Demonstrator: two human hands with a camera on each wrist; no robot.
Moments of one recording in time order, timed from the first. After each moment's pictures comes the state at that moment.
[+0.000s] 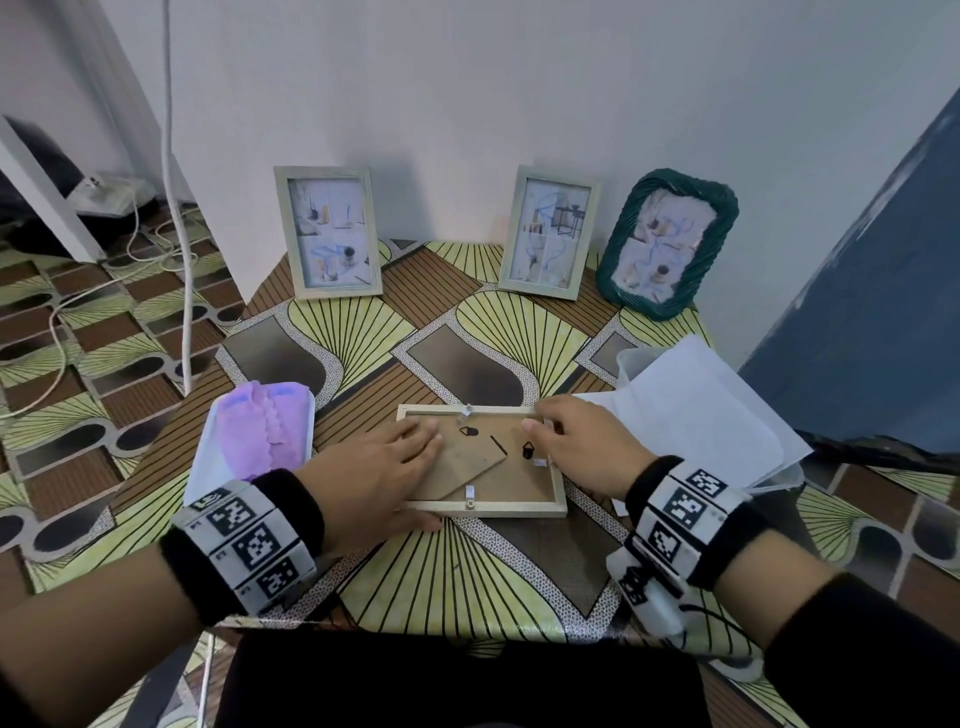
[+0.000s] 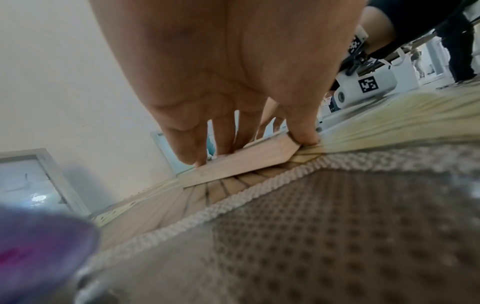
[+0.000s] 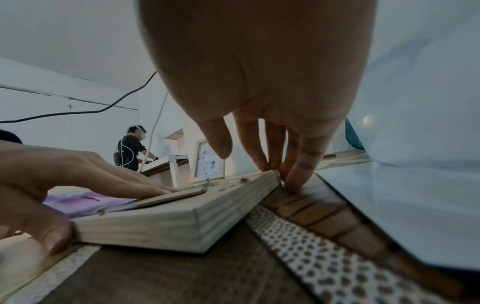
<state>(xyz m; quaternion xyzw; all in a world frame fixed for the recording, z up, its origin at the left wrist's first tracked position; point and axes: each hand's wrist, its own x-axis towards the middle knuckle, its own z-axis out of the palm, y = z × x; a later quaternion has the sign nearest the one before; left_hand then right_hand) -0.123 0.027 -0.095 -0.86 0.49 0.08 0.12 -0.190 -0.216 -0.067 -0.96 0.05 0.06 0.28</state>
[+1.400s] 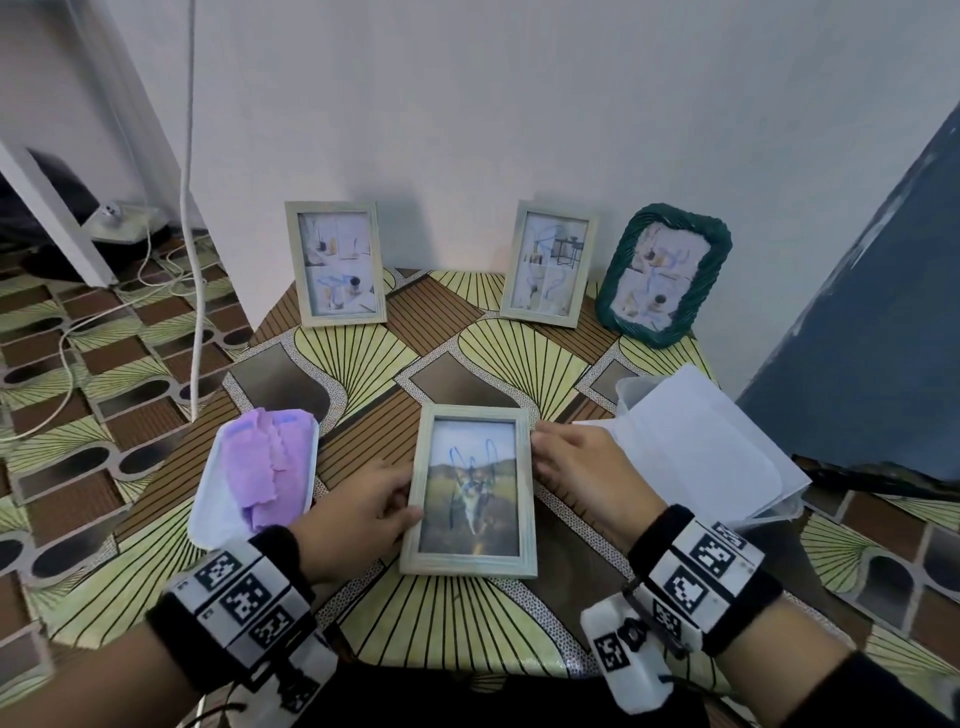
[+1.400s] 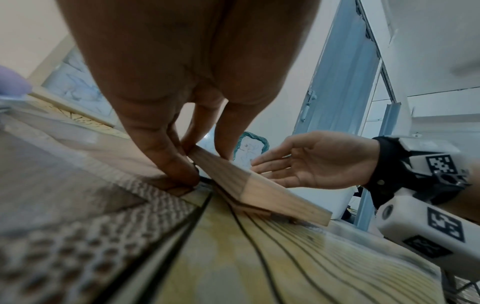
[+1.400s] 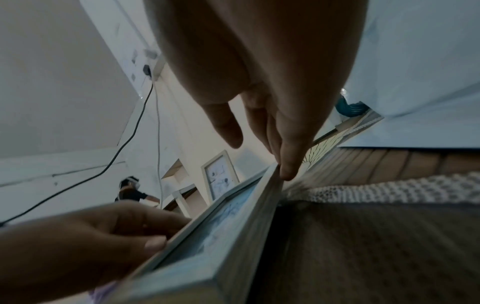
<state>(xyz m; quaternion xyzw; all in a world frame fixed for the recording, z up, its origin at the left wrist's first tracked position) -0.138 0.032 -0.092 -0.88 0.33 0.15 -0.30 -0.195 -0.213 -0.081 -0.76 0.16 -0.01 0.63</state>
